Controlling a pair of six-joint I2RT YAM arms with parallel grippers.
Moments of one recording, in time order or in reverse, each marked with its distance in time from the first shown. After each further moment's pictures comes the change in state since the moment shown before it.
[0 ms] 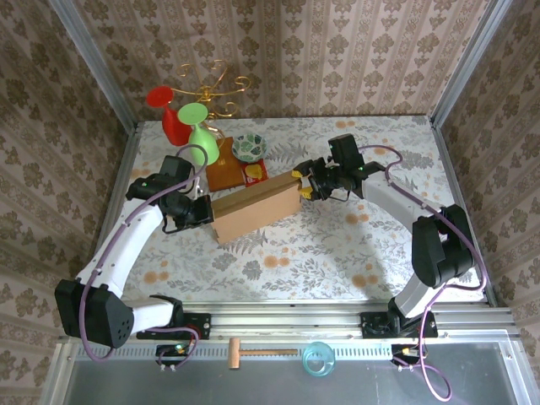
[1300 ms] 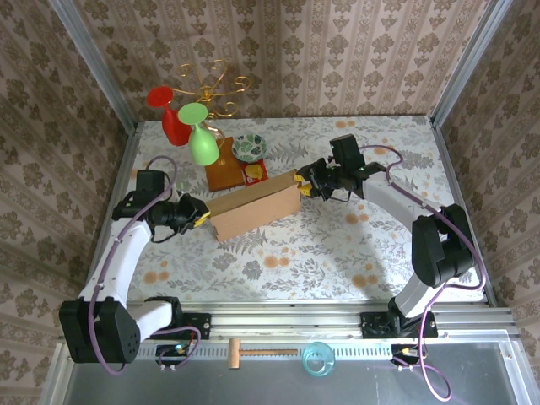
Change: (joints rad) left arm 0.231 -0.117 -0.241 0.315 0.299 -0.278; right arm -0.009 0.003 -0.009 0.007 -0.011 -0.032
